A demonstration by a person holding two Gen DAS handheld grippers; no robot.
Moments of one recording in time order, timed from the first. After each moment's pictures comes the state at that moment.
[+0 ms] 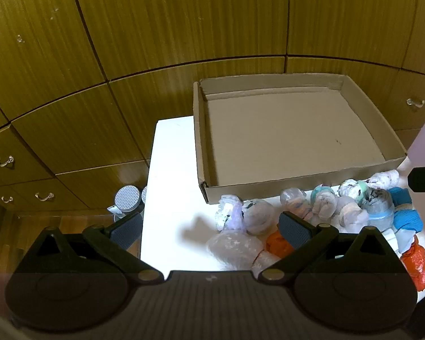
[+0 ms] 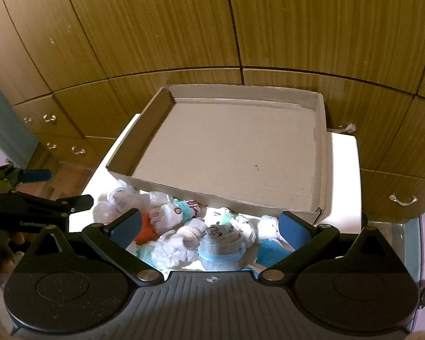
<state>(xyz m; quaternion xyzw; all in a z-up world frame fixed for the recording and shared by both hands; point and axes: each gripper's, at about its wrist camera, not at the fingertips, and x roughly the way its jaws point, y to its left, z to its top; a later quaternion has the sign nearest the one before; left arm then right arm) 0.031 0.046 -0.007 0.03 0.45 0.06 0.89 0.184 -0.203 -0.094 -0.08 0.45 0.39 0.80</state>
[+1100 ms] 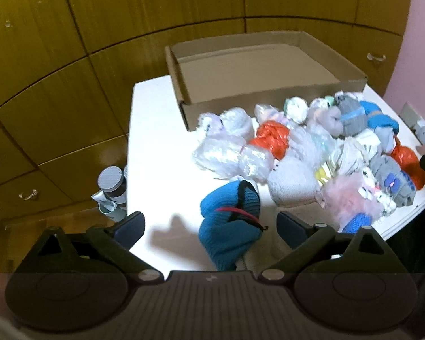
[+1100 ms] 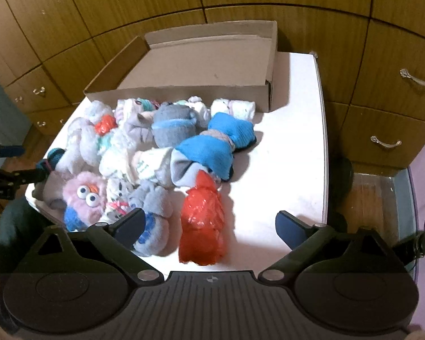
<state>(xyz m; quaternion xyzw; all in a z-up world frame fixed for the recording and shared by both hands) -0.046 0.050 -0.054 0.07 0.46 -0.02 0.89 0.126 -0.305 -0.164 -0.08 0.48 0.36 0.80</state>
